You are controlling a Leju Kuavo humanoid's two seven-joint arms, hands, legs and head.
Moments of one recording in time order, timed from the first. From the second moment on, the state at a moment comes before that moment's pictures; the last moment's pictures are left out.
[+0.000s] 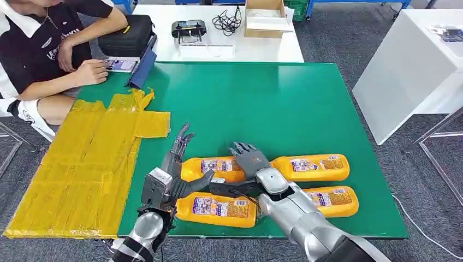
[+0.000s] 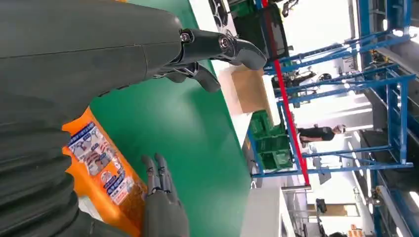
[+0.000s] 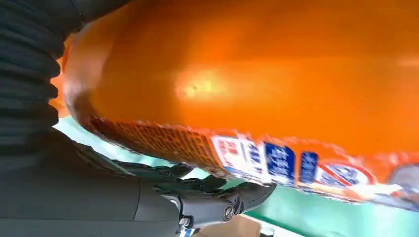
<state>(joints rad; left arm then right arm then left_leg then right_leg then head) -0.12 -0.12 -0.36 -1.36 -0.06 0.25 -0.54 -0.73 0.23 0.83 -0.37 1.02 -0.19 0.11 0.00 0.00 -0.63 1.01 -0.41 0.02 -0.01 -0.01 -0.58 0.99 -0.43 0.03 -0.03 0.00</state>
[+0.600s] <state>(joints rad) -0.12 -0.12 -0.39 -1.36 -0.06 0.25 -0.54 -0.68 0.19 0.73 -0.37 1.02 -0.68 -0.02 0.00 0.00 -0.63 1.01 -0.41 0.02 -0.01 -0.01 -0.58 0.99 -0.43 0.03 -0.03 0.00</state>
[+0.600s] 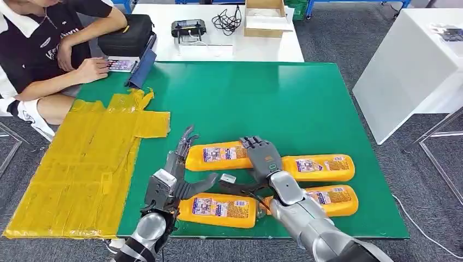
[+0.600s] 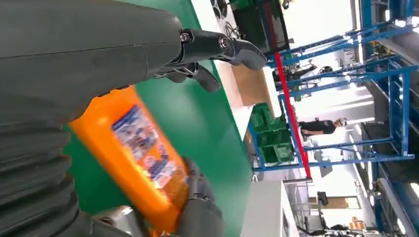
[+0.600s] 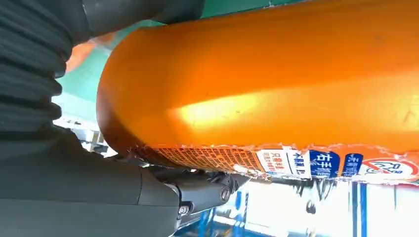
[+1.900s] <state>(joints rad) -0.07 -0.09 -0.42 -1.49 -0.02 0.13 -0.52 -0.31 0.23 0.17 -0.94 0.36 -0.37 -0.58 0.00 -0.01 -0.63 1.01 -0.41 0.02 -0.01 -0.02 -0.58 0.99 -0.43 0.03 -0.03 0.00</state>
